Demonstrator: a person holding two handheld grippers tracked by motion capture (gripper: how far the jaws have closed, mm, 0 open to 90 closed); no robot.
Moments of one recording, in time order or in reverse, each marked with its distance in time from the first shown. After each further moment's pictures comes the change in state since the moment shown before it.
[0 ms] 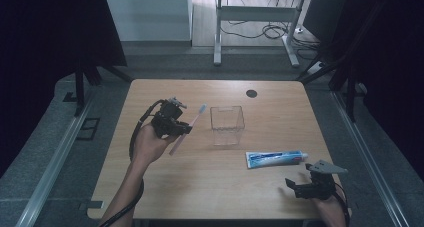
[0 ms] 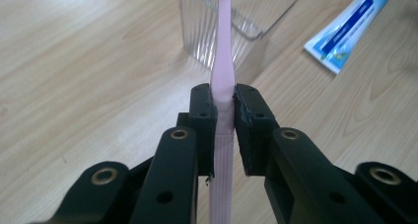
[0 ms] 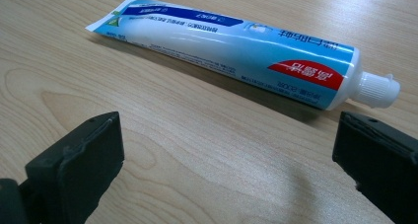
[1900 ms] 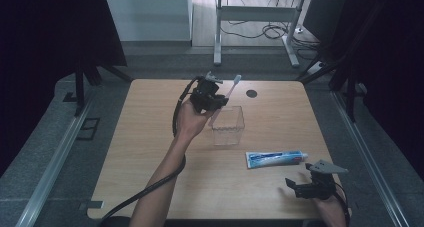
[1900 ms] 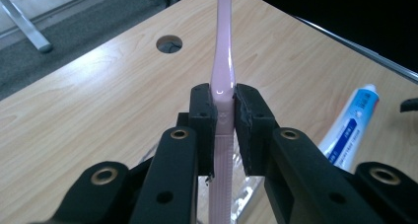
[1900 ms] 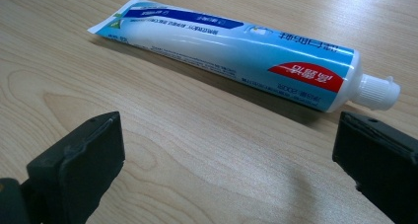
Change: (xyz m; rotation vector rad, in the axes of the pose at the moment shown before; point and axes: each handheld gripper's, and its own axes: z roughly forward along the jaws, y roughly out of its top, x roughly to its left) left arm -0.025 0.098 0.050 -0.237 0.008 0.071; right arm -0.001 0.000 0.000 -0.008 0.006 -0.001
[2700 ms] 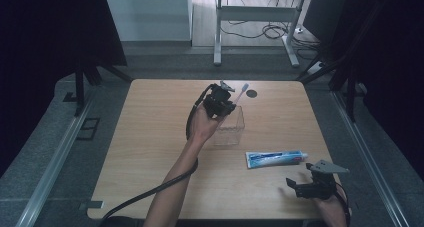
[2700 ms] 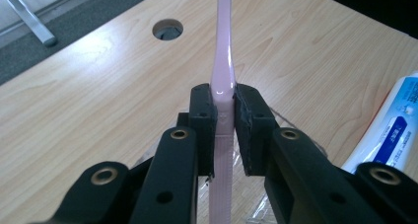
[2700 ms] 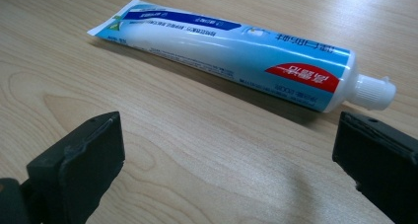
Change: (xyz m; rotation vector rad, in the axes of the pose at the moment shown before) left arm -0.007 -0.012 0.058 0.053 0.041 0.039; right arm -0.001 0.000 -0.001 -0.003 0.002 0.006
